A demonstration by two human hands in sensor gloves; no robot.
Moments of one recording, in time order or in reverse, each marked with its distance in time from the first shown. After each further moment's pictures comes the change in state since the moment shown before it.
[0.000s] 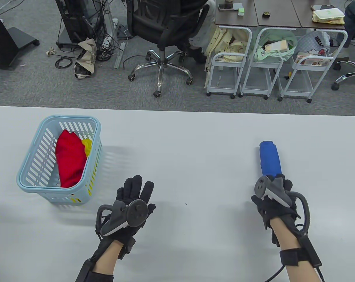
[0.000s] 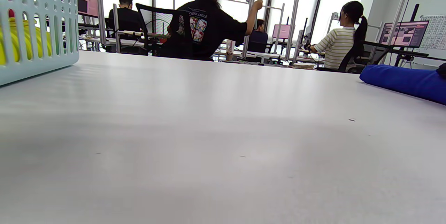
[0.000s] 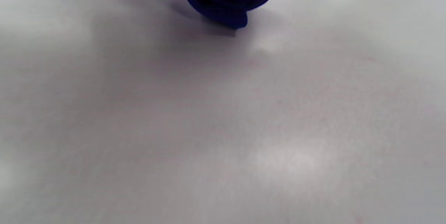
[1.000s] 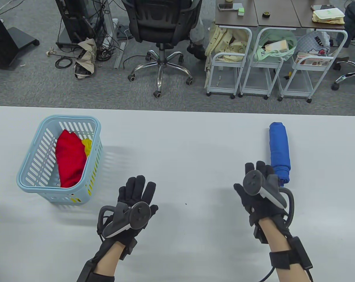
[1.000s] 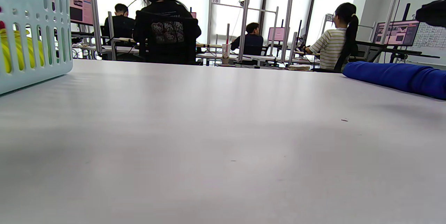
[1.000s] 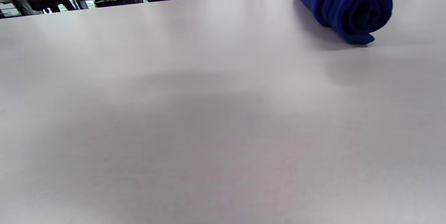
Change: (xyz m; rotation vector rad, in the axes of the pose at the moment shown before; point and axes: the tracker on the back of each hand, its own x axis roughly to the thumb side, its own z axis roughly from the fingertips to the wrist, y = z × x) left_hand 0.010 0.002 0.003 0.021 -0.020 -0.031; right_hand 0.052 -0.023 0.087 -0.252 -0.308 -0.217
